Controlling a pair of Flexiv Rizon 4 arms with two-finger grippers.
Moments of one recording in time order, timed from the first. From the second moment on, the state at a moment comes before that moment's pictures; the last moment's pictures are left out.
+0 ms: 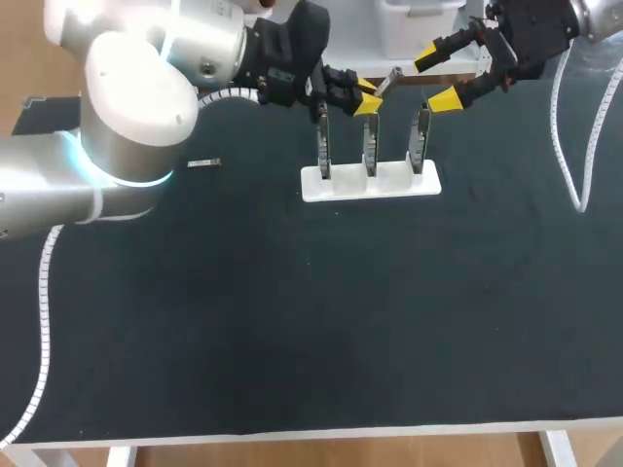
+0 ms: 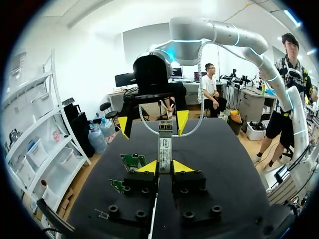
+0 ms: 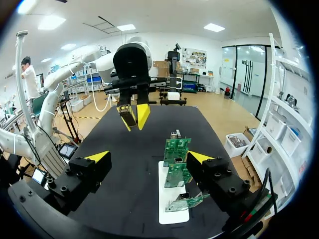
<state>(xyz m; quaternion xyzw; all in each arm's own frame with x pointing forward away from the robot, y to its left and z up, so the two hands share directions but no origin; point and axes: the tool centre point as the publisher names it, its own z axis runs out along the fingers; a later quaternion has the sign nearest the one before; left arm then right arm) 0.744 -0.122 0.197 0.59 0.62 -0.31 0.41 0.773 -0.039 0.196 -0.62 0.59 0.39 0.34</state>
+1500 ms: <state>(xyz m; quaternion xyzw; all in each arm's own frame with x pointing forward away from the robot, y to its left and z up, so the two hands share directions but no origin) 0.745 -0.157 0.202 0.59 0.57 -0.36 0.45 0.773 -0.039 0.196 -0.62 0.59 0.39 0.34</state>
